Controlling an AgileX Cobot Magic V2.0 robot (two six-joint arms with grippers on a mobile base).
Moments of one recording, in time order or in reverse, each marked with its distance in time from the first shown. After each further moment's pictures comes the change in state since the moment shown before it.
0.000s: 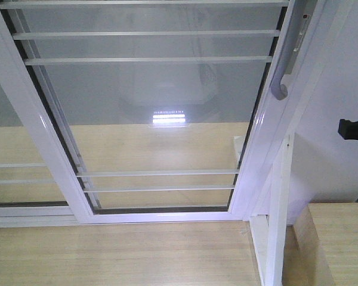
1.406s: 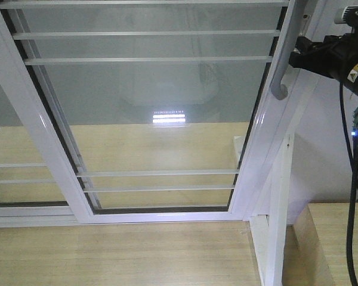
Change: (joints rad) left arm 0.000 0.045 0.000 -0.031 0.000 -0.069; right arm 0.000 0.673 -0.407 -0.443 -0.429 0.554
